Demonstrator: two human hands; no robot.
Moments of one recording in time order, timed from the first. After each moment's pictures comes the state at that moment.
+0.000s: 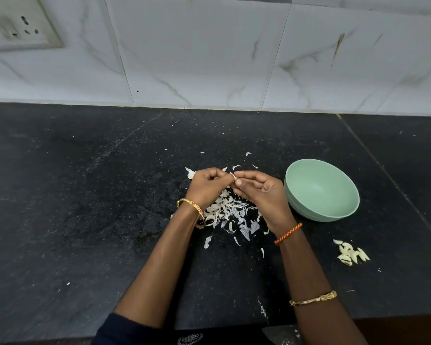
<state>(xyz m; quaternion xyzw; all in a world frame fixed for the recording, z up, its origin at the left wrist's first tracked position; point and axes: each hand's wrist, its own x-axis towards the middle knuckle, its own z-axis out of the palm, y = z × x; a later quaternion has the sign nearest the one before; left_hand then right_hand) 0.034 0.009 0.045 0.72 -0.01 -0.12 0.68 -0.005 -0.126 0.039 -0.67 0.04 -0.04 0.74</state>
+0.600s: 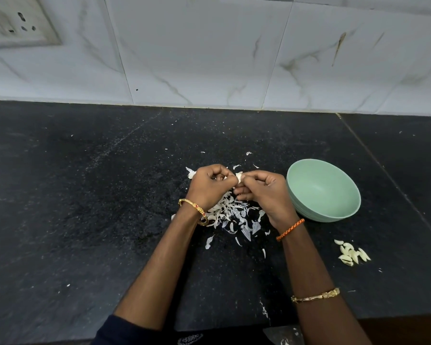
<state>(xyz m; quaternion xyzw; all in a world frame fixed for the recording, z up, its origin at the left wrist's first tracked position) 0.038 0.011 0.041 0.78 -0.09 -0.04 0.62 -0.003 -0.121 0.057 -0.70 0.10 -0.03 0.70</state>
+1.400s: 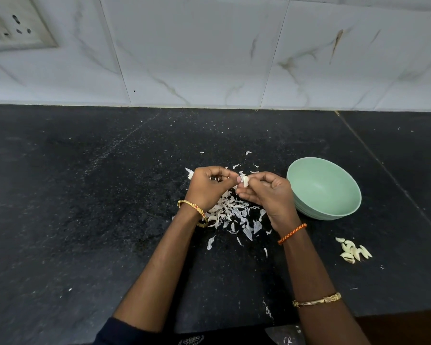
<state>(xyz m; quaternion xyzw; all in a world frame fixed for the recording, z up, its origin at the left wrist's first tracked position) 0.037 0.016 0.039 0.74 -0.10 -0.05 0.66 -0.011 -0.121 0.054 -0.64 0.13 -0.05 0.75</state>
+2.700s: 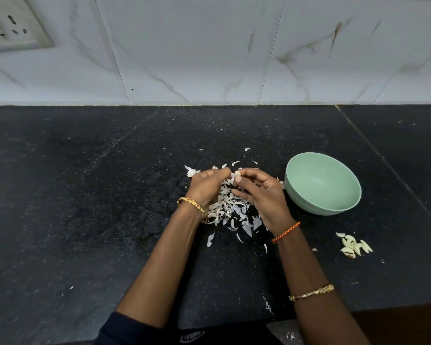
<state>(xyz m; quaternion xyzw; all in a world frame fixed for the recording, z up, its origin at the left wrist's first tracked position) 0.036 0.006 0.042 0.67 0.10 -0.18 0.71 -0.007 -0.120 0.034 -0.60 0.07 -0.04 0.79</state>
